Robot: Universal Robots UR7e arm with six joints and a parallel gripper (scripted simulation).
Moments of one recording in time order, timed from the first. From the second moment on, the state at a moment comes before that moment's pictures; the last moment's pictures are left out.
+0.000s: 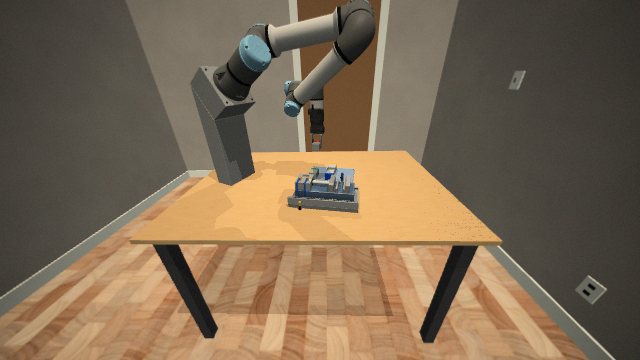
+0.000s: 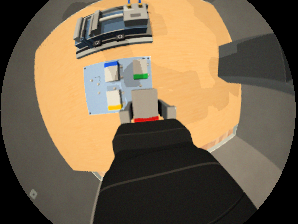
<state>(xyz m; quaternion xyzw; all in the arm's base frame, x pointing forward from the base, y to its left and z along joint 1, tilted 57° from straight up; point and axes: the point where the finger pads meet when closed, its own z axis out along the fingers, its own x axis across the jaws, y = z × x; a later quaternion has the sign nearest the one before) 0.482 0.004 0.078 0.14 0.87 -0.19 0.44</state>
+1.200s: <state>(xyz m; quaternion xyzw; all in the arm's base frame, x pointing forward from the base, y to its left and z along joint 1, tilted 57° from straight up) 0.485 0.002 0.075 0.14 0.87 -0.19 0.44</state>
